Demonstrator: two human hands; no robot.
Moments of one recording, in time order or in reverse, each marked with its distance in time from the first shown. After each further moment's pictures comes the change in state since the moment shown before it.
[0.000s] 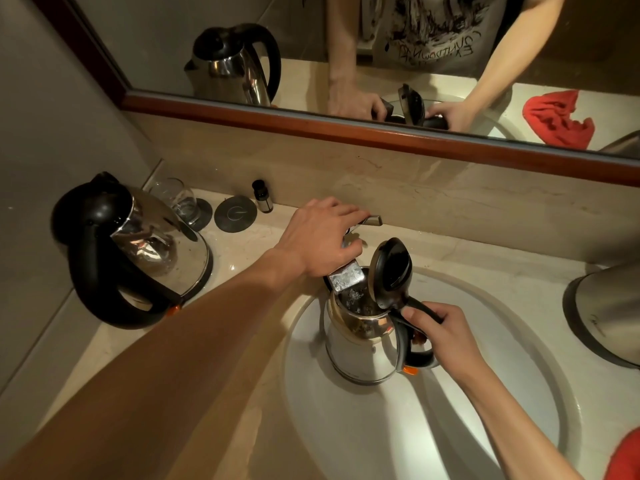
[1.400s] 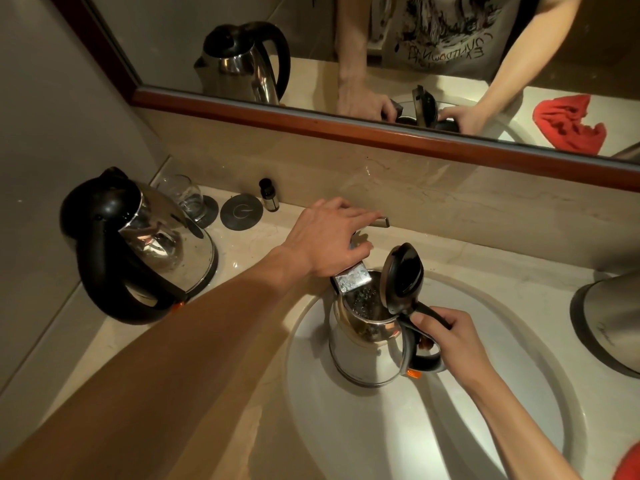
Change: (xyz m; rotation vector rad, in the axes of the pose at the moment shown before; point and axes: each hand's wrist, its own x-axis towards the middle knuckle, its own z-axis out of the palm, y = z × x) left_hand 0.000 0.000 0.001 -0.003 0.008 0.013; right_hand -0.002 -0.001 -0.004 0.049 -0.011 -0.046
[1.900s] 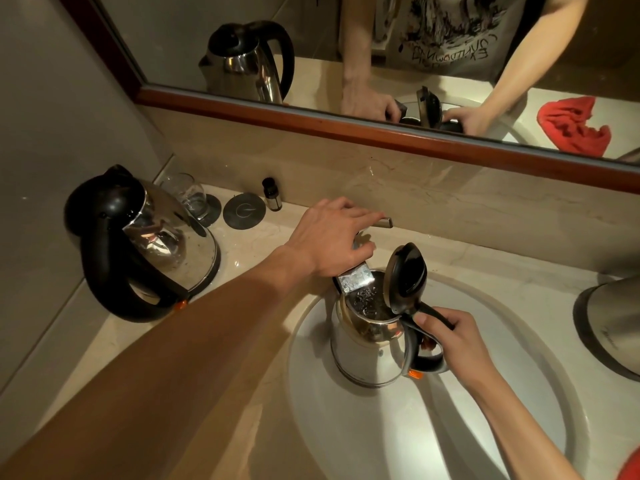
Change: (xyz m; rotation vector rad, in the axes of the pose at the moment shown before) left_hand 0.000 -0.001 0.002 0.000 0.011 0.002; right_hand 0.002 0.000 0.000 0.025 -0.005 -0.007
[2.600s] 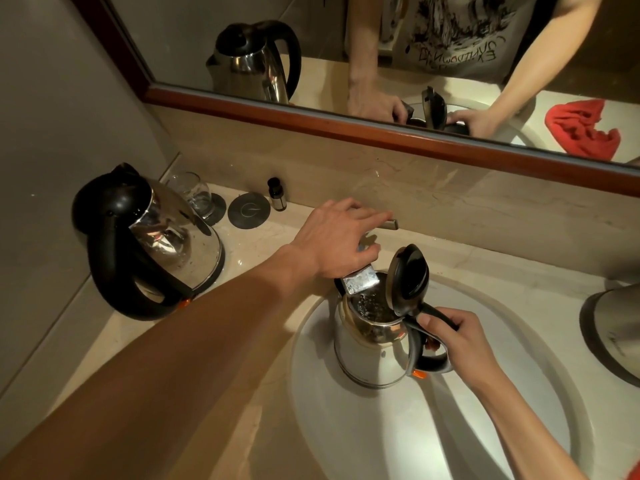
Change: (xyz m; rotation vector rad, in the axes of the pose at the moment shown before) left_hand -0.001 0.000 -0.001 0.001 0.008 0.028; right_hand 0.002 -0.009 0.000 -0.034 -0.040 0.008
